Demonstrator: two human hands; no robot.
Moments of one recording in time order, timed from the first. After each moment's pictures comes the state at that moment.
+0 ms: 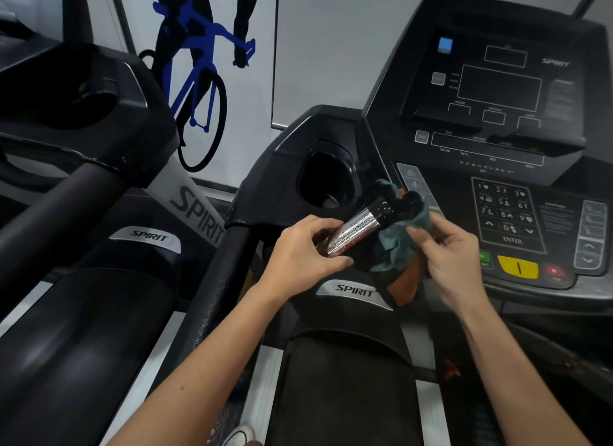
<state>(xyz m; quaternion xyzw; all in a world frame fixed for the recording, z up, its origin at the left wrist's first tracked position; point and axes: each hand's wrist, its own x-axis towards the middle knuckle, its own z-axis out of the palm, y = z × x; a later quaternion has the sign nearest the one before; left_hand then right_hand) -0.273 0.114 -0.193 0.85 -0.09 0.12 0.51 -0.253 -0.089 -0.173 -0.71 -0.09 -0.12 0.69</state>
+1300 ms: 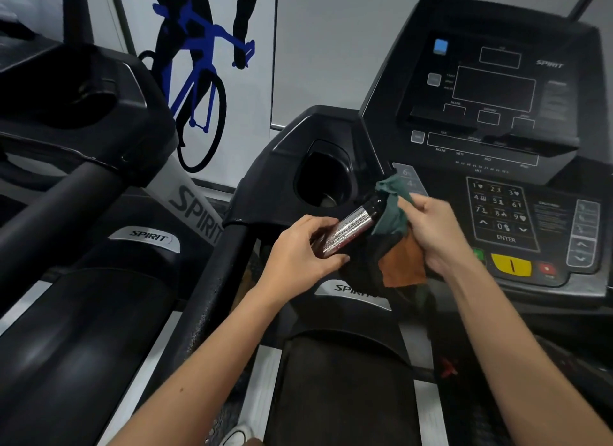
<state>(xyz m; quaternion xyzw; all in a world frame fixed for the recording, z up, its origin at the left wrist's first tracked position) -0.275 0.111 -0.199 0.85 -0.10 0.14 0.50 -0.234 -0.069 -0.141 -0.71 0.00 -0.01 0.70</state>
